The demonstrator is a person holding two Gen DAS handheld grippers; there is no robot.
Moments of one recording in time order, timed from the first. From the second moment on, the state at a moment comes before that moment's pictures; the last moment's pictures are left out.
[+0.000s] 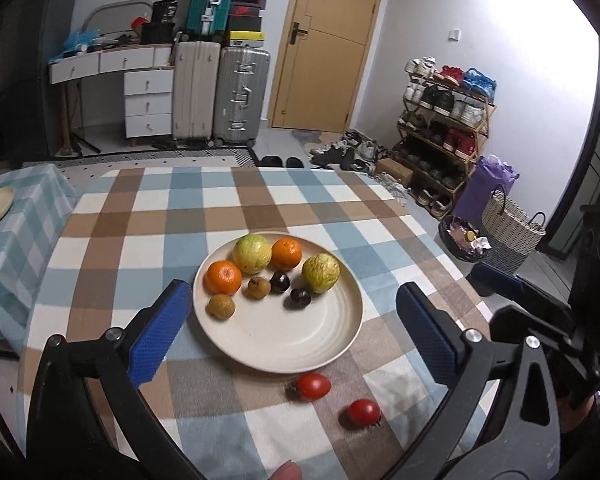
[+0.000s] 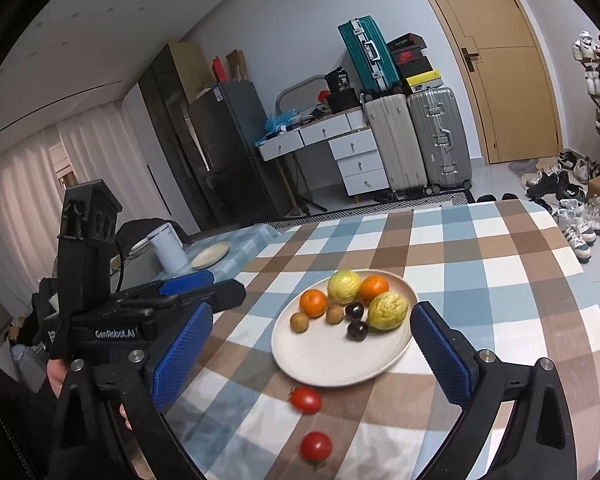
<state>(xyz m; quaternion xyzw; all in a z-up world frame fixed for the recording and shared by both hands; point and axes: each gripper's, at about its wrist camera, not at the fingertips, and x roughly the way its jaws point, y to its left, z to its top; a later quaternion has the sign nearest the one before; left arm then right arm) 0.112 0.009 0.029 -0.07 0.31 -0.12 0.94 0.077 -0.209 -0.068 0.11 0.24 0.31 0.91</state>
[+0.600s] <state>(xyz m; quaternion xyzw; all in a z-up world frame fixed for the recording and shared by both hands) 0.061 0.026 -0.054 -0.09 0.34 -0.07 0.93 0.041 -0.190 -0.133 0.09 0.31 0.29 0.90</state>
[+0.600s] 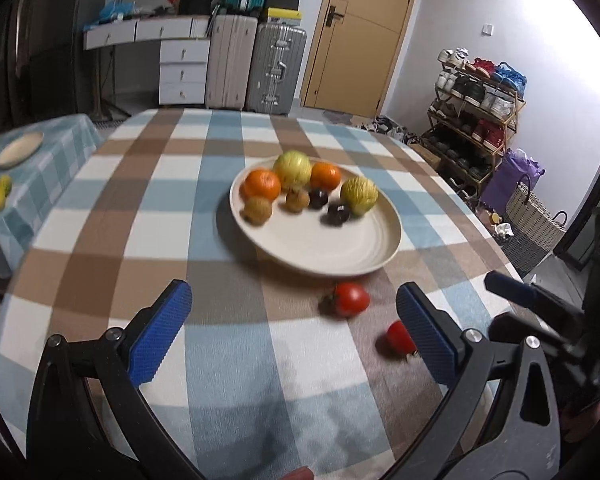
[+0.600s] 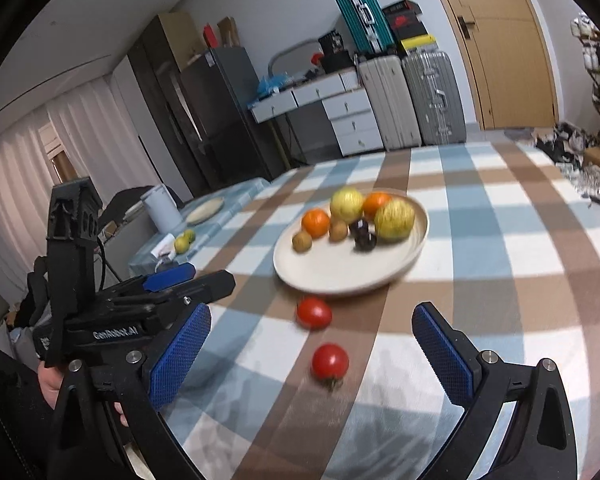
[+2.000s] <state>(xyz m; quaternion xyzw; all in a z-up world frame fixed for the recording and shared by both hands) 0.125 0.005 -0.105 -0.11 0.44 -0.12 0.88 0.073 -0.203 -0.177 0.12 0.40 0.28 0.87</state>
